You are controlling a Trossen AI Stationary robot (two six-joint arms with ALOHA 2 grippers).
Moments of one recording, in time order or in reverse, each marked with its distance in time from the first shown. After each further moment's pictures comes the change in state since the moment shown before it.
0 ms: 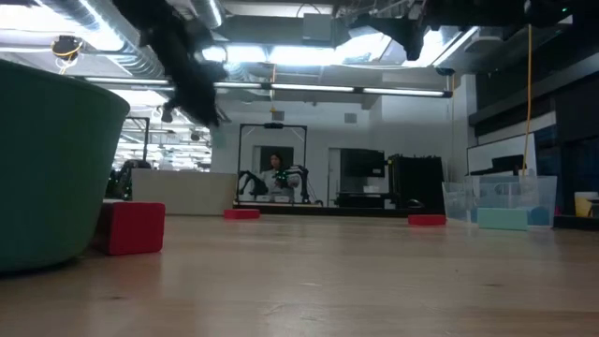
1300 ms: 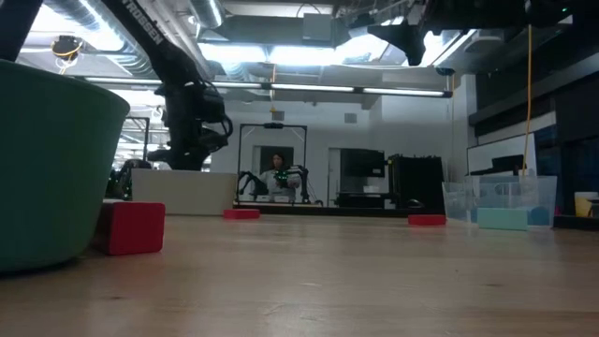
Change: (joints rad) left arm 0.035 0.352 0.002 -0.186 -0.027 -0.121; right arm 0.000 0.000 0.000 -0.056 -0.001 0.000
